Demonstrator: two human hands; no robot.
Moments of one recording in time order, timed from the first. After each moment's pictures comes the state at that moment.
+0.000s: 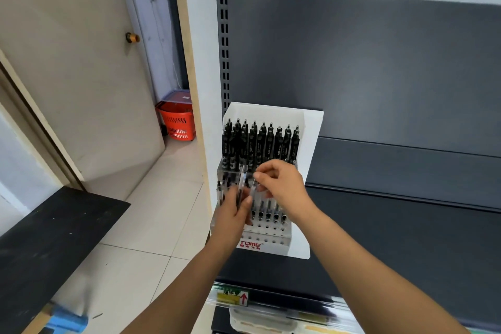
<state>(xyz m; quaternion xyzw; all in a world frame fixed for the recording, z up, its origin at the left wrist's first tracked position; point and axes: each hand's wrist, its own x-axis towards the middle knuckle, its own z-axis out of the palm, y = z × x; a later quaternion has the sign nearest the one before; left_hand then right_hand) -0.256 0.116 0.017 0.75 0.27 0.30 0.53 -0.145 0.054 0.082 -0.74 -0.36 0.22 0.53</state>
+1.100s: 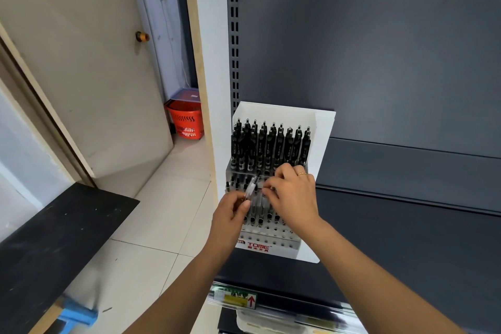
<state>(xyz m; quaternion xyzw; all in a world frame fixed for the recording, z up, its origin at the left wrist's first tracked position) -0.268 0.131 0.008 0.76 0.29 0.32 0.48 -0.136 0.058 0.047 -0.81 -0.51 -0.18 0.23</state>
